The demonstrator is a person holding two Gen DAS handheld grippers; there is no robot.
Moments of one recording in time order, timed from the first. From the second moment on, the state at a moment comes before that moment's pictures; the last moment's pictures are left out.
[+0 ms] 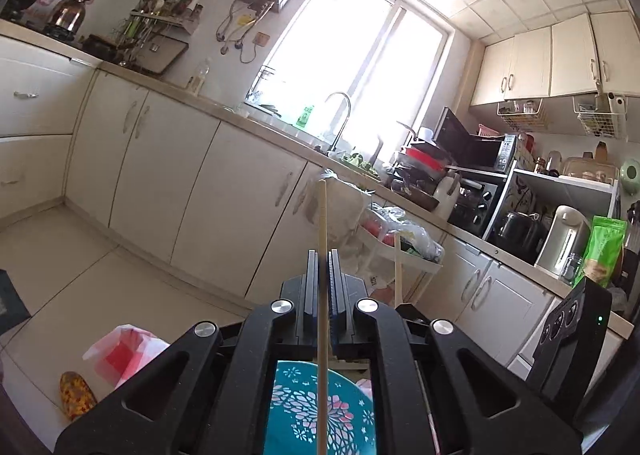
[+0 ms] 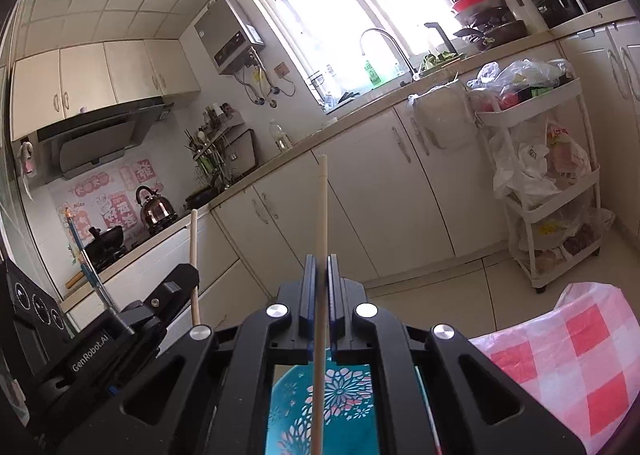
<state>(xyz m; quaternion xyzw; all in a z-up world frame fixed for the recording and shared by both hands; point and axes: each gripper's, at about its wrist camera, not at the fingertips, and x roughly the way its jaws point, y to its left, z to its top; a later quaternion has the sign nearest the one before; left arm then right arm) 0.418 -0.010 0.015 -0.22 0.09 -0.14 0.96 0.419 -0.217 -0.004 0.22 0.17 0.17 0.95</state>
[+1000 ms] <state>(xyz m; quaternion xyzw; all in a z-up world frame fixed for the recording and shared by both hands) 0.345 0.011 -0.056 -0.17 0.21 -0.08 0.96 0.328 -0.253 -0.072 0.19 0.29 0.12 0.93</state>
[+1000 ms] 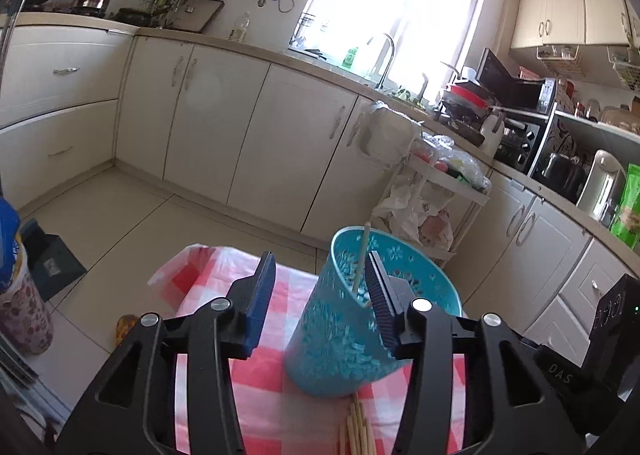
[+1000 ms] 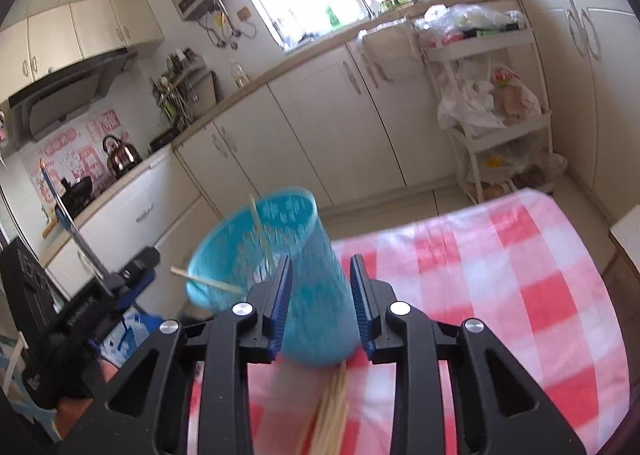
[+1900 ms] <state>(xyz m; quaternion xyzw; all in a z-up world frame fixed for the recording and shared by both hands) 0.303 -0.072 -0.178 0.05 0.46 -0.13 0.88 0.265 -0.214 -0.165 0.09 0.44 0.12 0.89</state>
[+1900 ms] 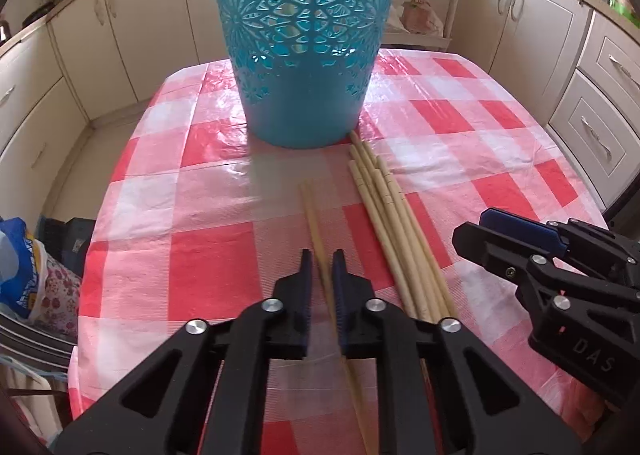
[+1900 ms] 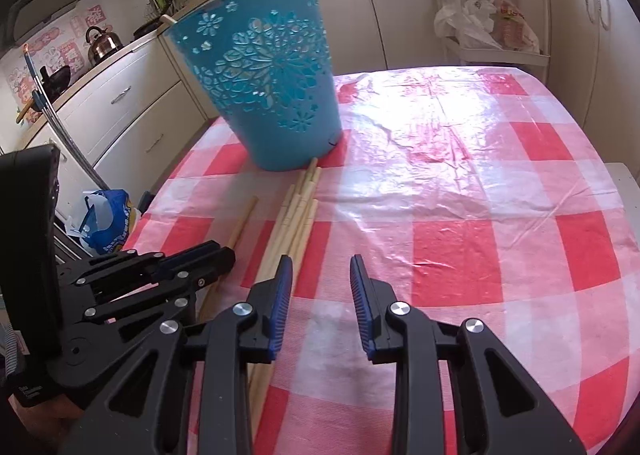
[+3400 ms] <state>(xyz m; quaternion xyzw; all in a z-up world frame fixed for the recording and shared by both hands) 0.306 -0.061 -0.179 0.00 0.46 -0.12 0.88 0.277 -0.241 -0.166 0.14 0.46 0.11 0.87</state>
